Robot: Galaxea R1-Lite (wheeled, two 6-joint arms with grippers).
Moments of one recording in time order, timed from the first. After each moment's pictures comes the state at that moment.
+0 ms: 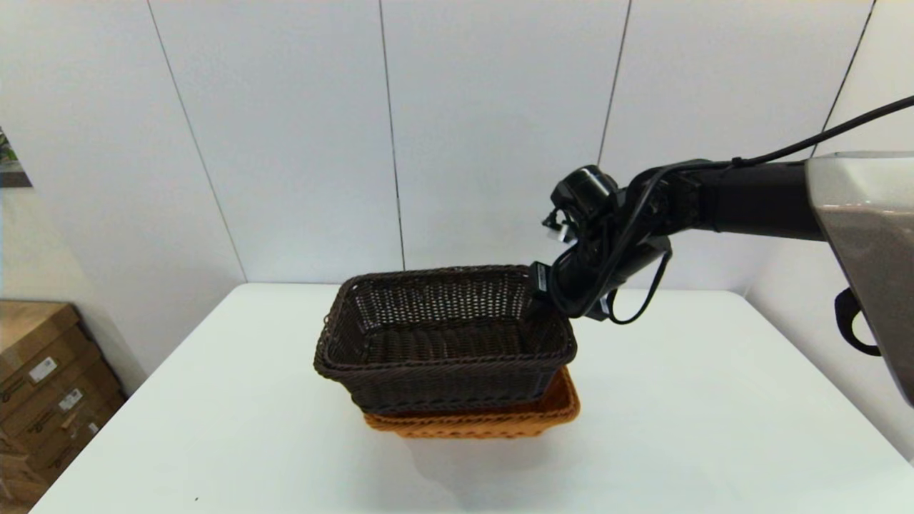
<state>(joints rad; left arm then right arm) -0.01 0.00 0.00 0.01 -0.02 0.03 0.42 2.22 -1.89 0.74 0.27 0.51</state>
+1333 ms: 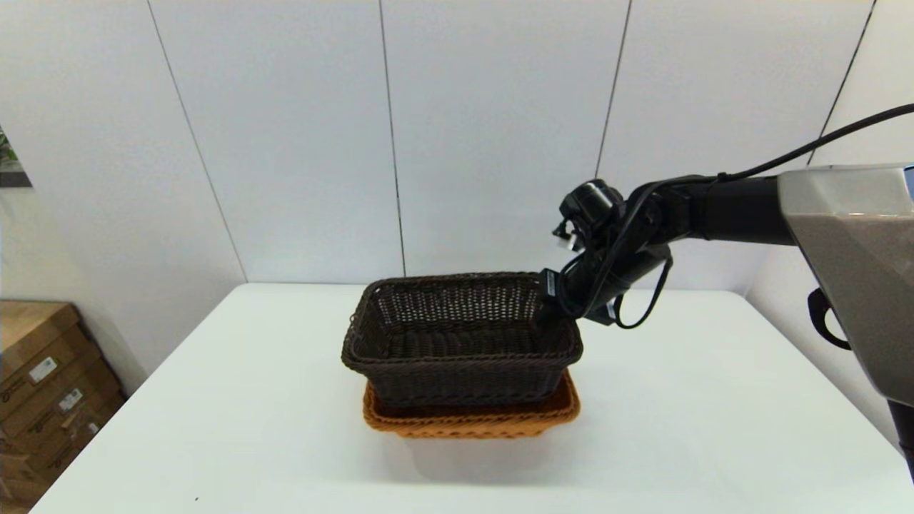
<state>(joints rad) -0.01 0.00 0.00 0.01 -0.02 0.03 0.37 2.28 -1.89 0.72 0.27 0.50</state>
